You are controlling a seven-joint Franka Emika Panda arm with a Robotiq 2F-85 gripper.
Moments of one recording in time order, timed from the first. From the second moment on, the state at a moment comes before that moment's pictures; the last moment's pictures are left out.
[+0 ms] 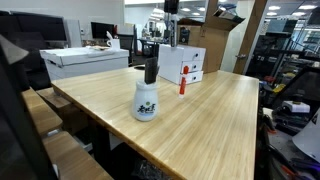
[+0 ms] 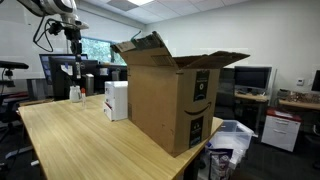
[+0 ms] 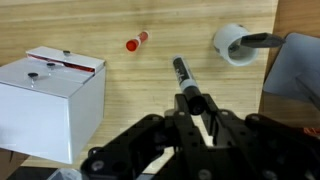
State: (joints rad) arm 0.31 -0.01 0.24 -1.76 -0.17 1.75 0.74
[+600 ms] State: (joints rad) arm 0.23 0.00 0.18 -1.75 -0.09 1.80 0.76
